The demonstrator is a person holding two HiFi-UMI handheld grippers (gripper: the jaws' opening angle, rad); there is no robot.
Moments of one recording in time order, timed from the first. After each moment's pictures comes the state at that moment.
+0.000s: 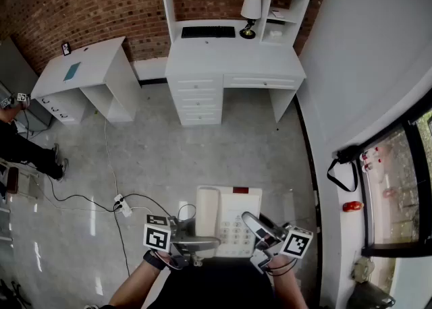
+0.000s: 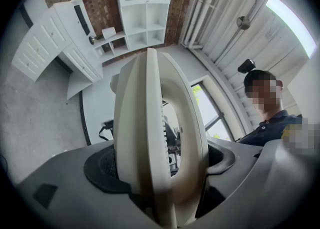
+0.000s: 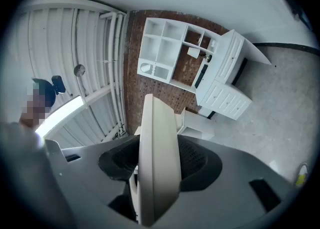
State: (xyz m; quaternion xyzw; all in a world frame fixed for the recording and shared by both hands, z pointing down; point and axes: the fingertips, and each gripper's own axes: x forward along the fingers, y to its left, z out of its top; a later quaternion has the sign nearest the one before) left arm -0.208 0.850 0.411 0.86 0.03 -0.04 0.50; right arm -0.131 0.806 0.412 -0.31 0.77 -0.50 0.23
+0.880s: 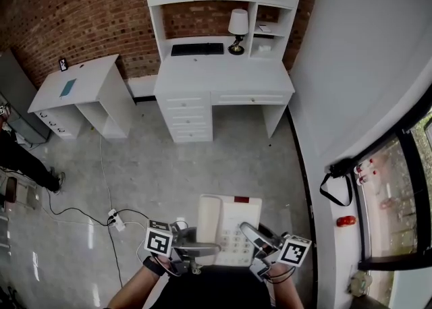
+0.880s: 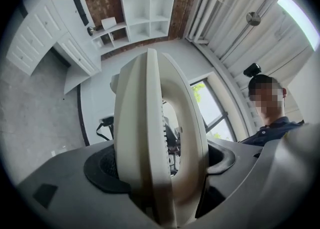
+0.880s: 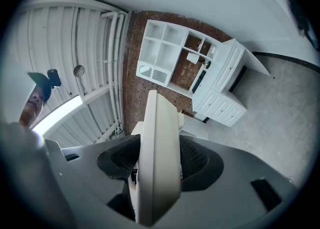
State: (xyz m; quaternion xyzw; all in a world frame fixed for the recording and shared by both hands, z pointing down) left arm -0.115 0.825 0.413 0.86 0.04 -0.02 0.51; right arm -0.041 0.787 0.420 -0.32 0.78 -0.49 0.21
